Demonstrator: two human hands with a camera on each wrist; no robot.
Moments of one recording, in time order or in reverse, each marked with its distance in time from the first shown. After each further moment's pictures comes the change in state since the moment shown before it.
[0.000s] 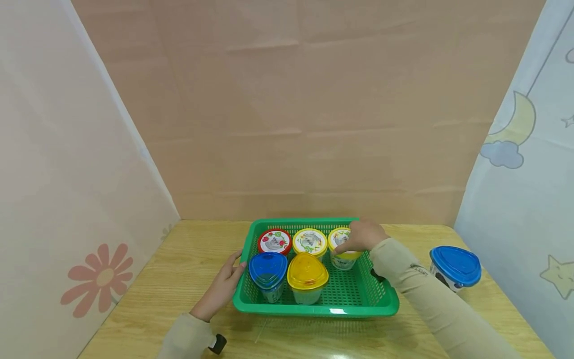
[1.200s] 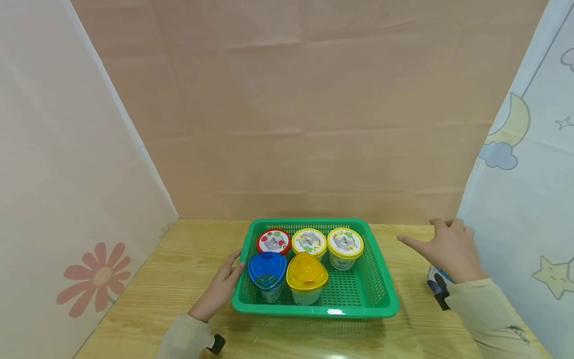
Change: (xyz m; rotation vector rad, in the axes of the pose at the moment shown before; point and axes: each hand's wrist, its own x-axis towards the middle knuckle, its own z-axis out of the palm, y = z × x) left_hand 0.000 0.000 0.000 0.005 0.018 -0.014; right_hand -0.109 0.099 -0.020 0.161 0.451 0.235
